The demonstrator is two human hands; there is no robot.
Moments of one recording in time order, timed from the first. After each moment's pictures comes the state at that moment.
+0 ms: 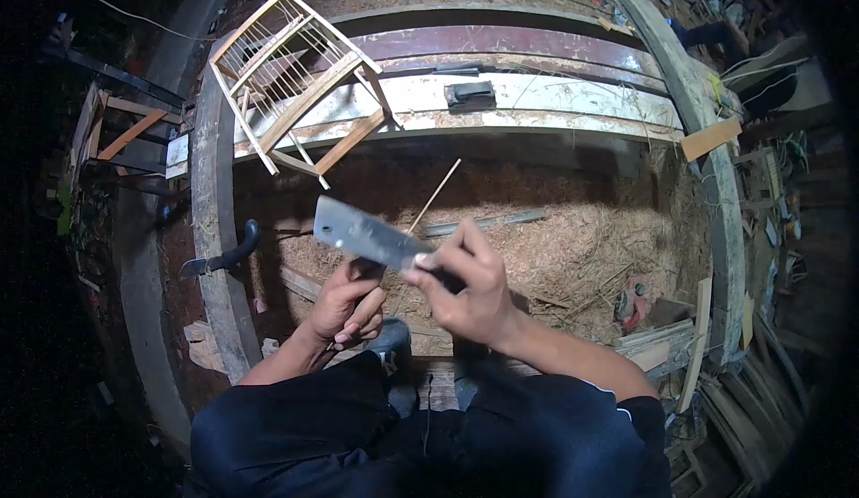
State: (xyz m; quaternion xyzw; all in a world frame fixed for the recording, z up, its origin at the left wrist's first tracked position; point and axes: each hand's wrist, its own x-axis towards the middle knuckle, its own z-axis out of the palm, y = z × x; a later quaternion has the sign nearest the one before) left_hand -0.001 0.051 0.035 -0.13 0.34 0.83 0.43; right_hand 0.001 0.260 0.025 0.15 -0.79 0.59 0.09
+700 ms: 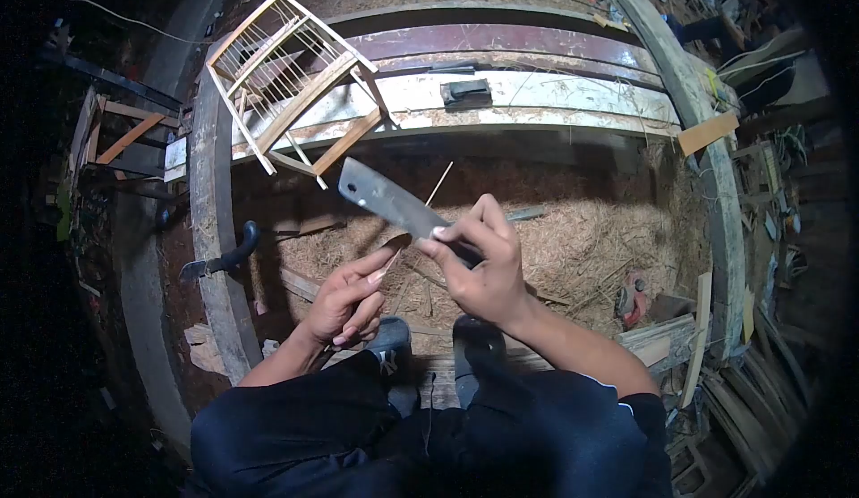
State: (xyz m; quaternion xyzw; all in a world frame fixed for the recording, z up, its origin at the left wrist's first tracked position) left_hand 0.000 0.047 0.036 -0.07 0.37 0.81 0.45; right_hand -0.009 0.270 0.023 0.11 -0.82 0.55 0.13
